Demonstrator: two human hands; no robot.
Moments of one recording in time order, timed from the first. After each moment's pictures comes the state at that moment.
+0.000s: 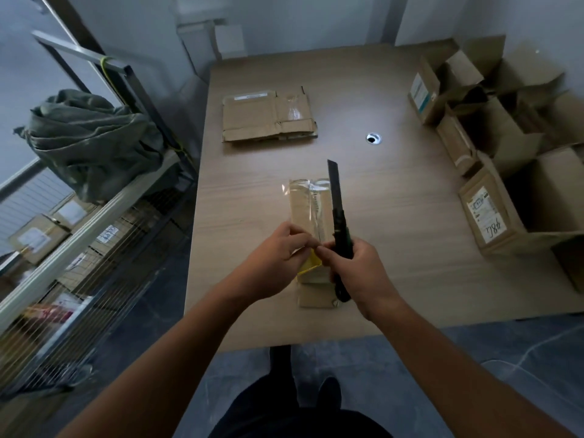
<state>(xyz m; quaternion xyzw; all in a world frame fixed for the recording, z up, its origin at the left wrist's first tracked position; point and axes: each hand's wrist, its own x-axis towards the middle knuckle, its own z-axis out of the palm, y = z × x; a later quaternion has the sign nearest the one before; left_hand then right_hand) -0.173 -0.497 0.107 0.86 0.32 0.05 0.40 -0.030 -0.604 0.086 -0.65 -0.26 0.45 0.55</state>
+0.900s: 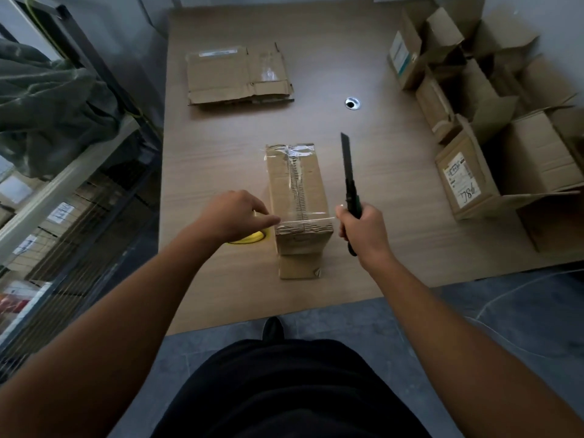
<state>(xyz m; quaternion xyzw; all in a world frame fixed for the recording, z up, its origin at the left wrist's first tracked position) -0.174 -0.432 0.055 0.89 0.37 -0.05 0.25 0.021 -0.601 0.024 -0.80 -0.20 0.32 0.47</state>
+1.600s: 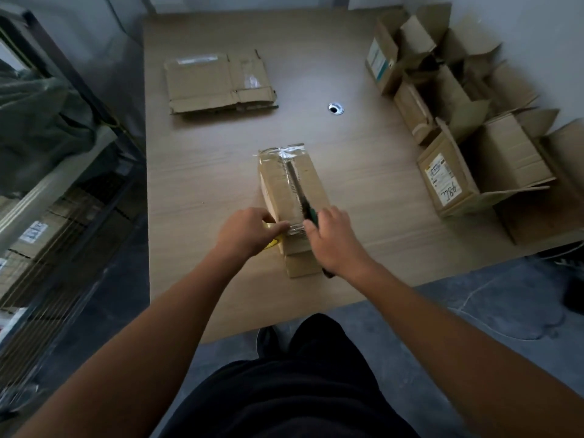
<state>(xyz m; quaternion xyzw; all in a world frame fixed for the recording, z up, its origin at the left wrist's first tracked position) -0.152 -0.446 0.012 0.86 0.44 -0.02 0.27 -0.018 -0.584 0.038 -0.85 -0.45 0.23 0.15</state>
